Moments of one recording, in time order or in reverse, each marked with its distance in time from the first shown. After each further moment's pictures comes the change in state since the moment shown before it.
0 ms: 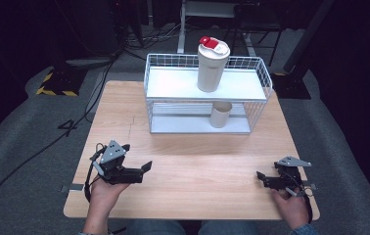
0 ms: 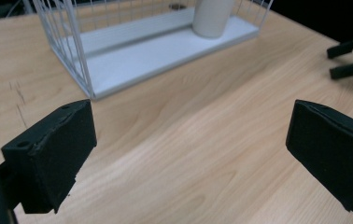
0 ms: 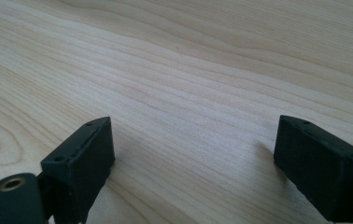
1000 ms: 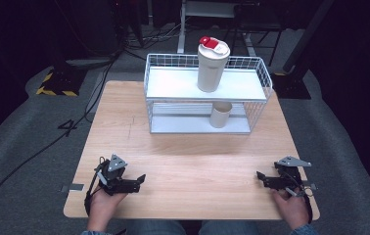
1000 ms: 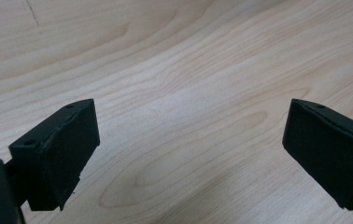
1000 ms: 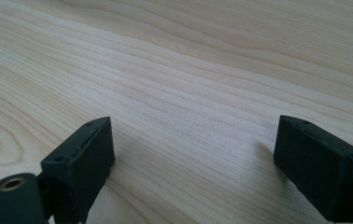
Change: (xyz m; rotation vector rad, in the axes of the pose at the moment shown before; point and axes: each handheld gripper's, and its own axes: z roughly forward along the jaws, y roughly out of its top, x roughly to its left) left arm 0.019 -0.059 0.027 0.210 0.108 -0.046; right arm 0.000 0.000 0.000 0.000 -0.001 0.001
